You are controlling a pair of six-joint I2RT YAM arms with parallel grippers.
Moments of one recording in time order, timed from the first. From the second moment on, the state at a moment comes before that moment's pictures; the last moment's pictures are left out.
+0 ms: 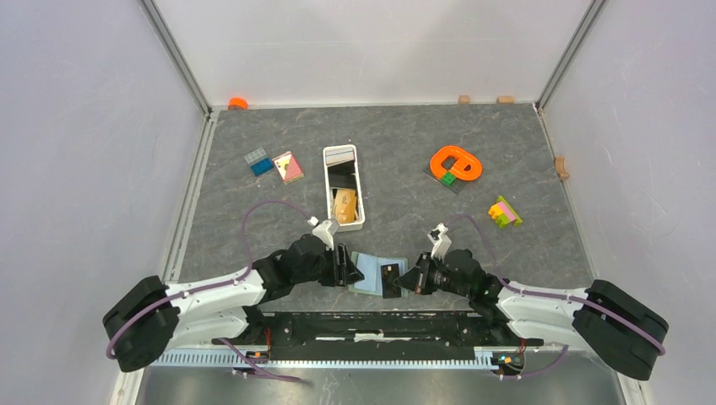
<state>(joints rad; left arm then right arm) -0.92 1.01 0.29 0.08 0.10 -0.86 0.90 1.00 0.03 0.49 -0.17 0.95</state>
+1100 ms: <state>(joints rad) -0.92 1.11 0.29 0.11 0.05 -0.87 0.88 1.29 0.01 0.83 -0.16 1.17</state>
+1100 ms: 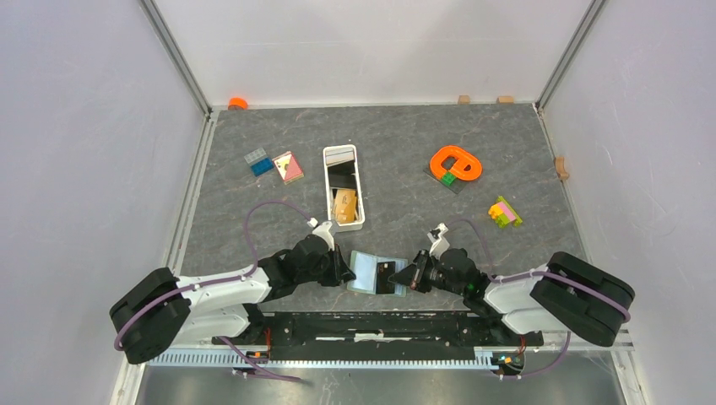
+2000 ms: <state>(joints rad) -0.92 1.13 0.29 0.10 0.05 -0.87 0.86 1.48 0.08 0.91 -0.18 1.17</state>
